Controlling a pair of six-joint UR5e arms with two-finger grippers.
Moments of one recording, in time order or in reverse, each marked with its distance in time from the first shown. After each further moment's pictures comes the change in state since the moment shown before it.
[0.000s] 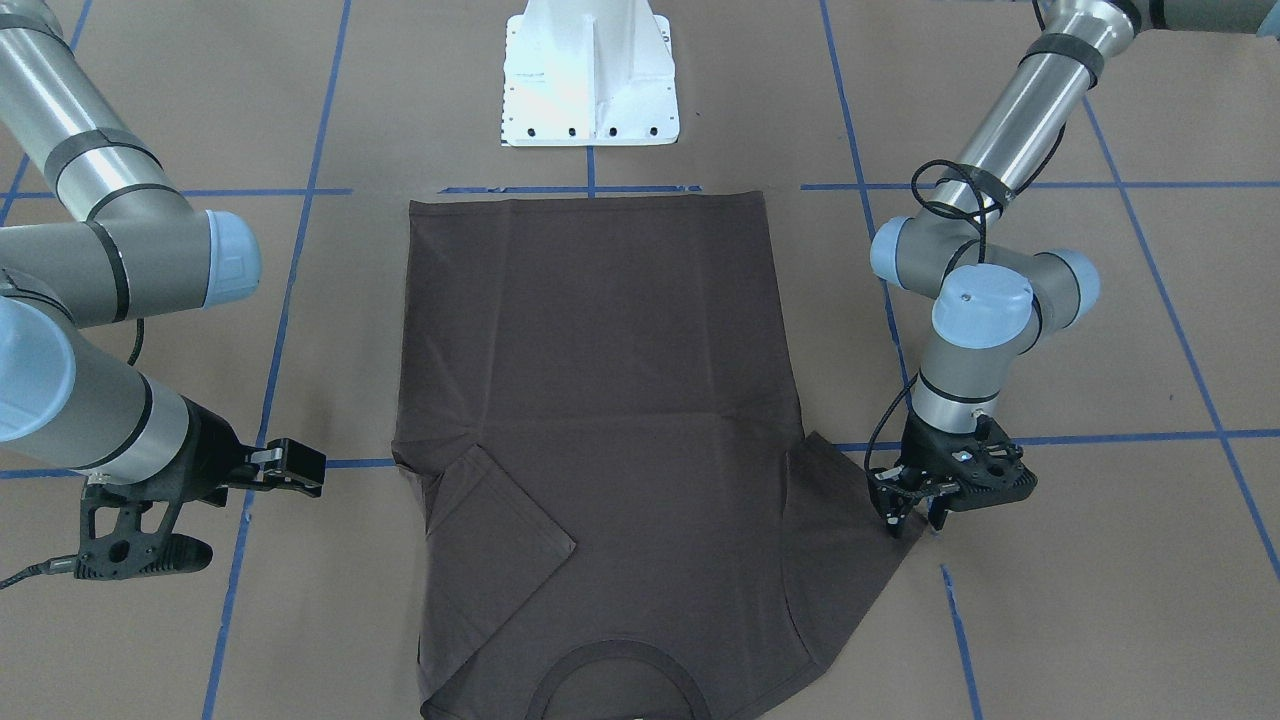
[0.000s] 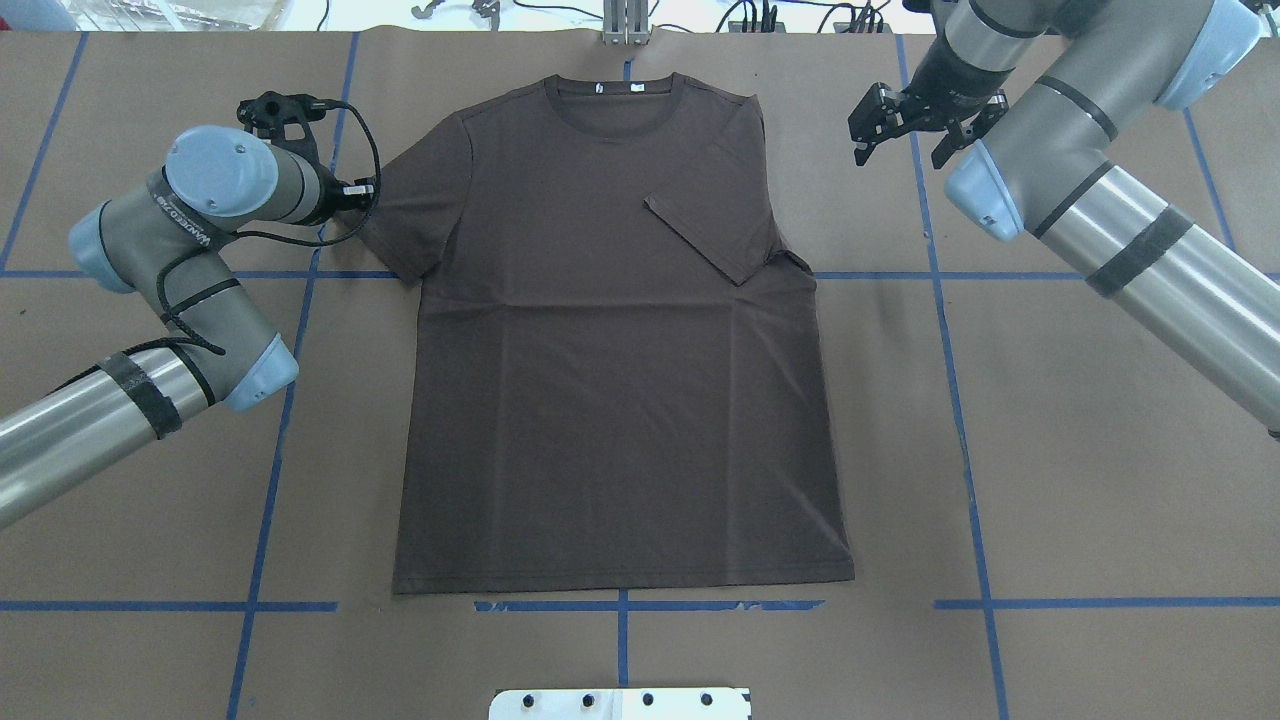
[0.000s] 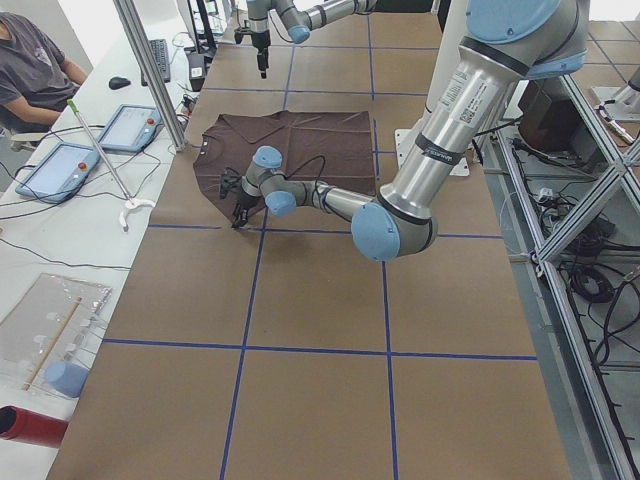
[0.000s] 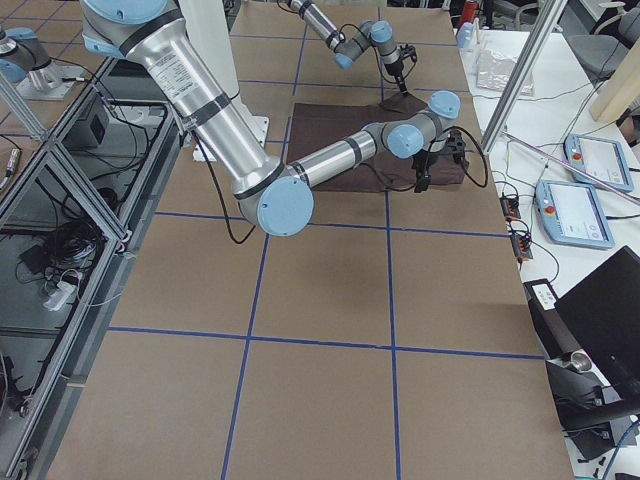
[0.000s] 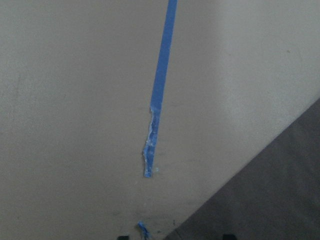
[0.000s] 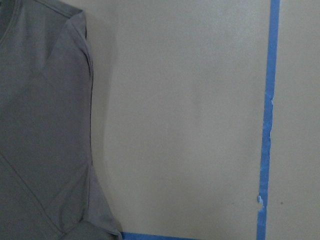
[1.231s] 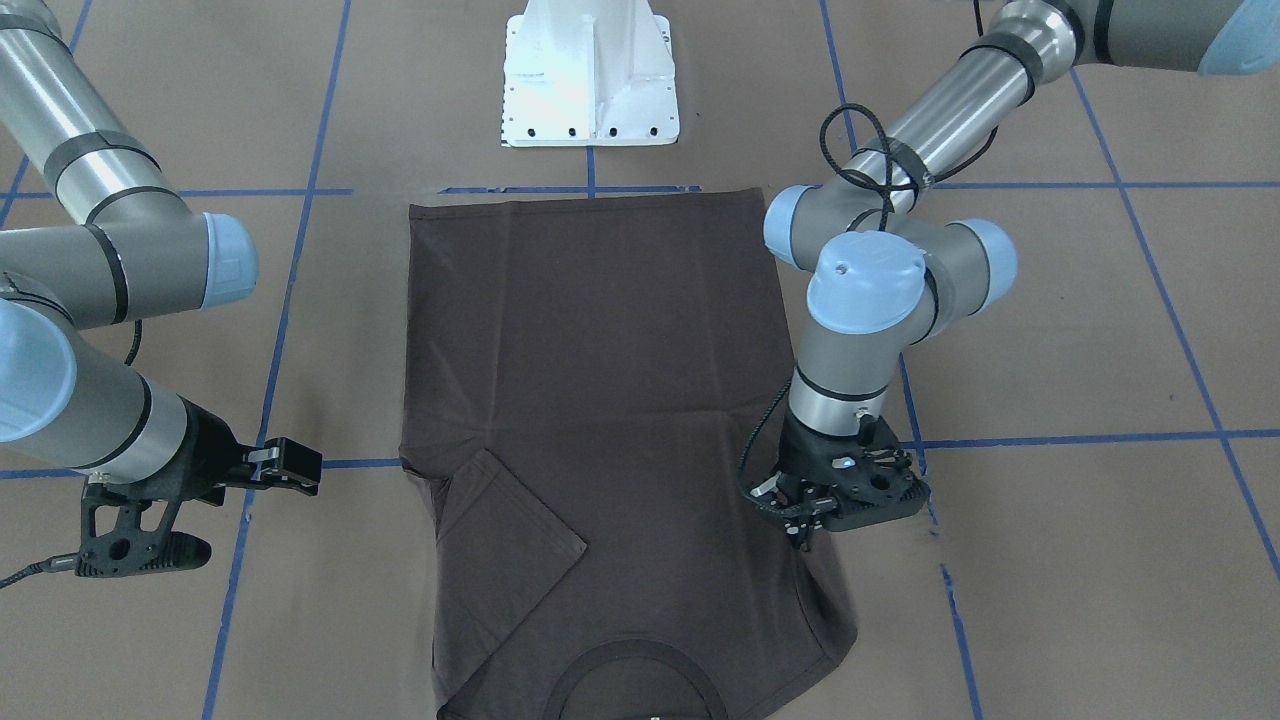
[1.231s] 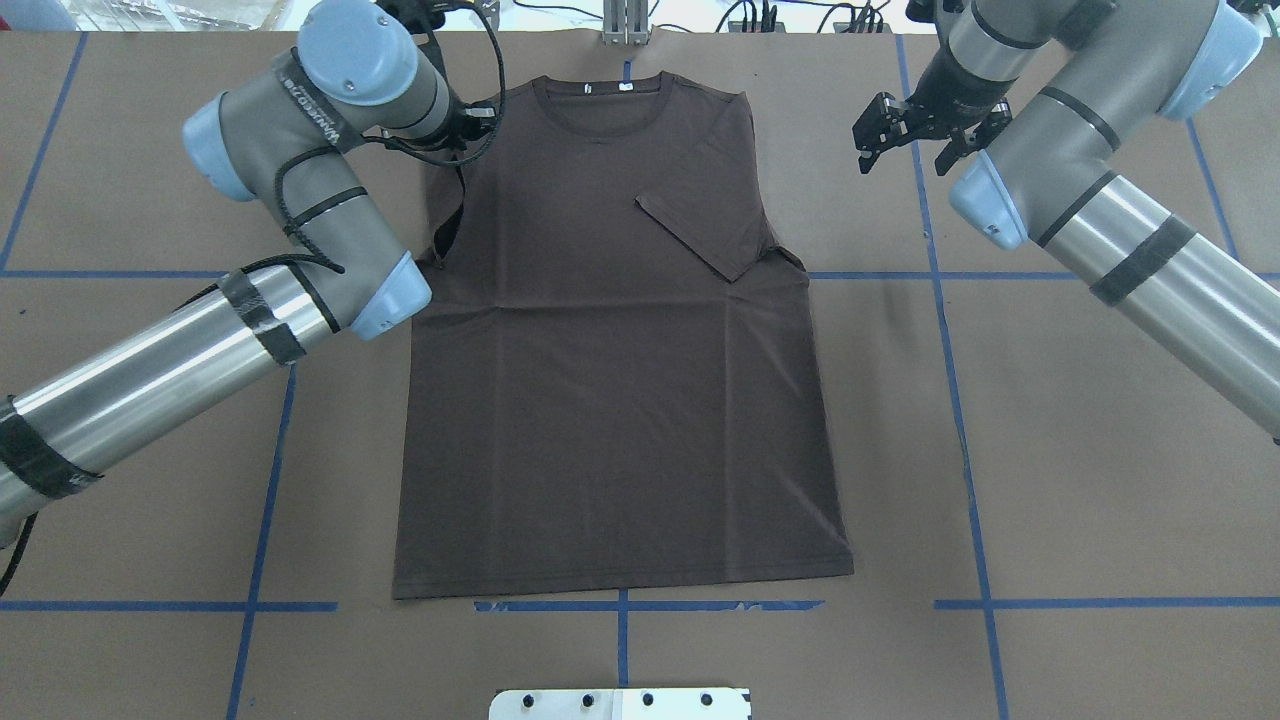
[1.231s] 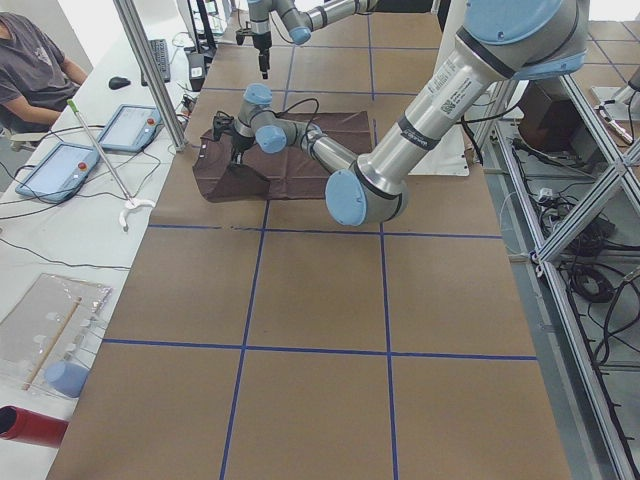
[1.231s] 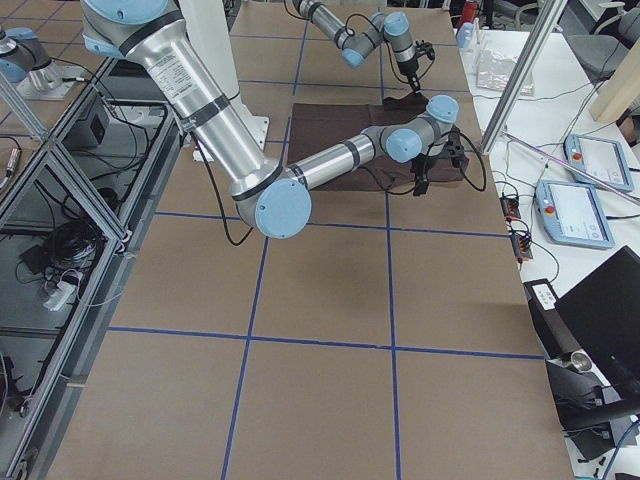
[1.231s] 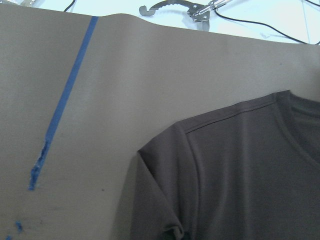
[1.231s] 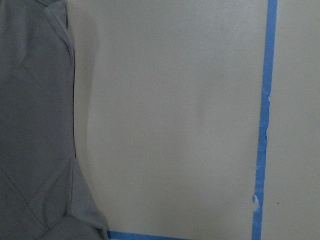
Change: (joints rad) left arm 0.014 -0.287 -0.008 0.276 -0.056 -0.106; right arm -0.006 -0.023 0.000 0.035 -0.004 -0.005
